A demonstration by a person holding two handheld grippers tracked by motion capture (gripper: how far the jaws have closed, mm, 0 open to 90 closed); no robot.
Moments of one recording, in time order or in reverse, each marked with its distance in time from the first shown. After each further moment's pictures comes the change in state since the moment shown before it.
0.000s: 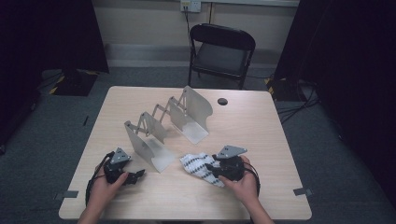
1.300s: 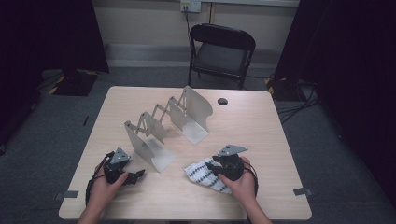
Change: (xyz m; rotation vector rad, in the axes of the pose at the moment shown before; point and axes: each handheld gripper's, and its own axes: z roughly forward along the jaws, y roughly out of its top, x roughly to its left) left arm 0.000 0.000 0.000 0.003 0.000 0.001; right arm -0.005 -0.007 0.009 0.018 -0.007 0.113
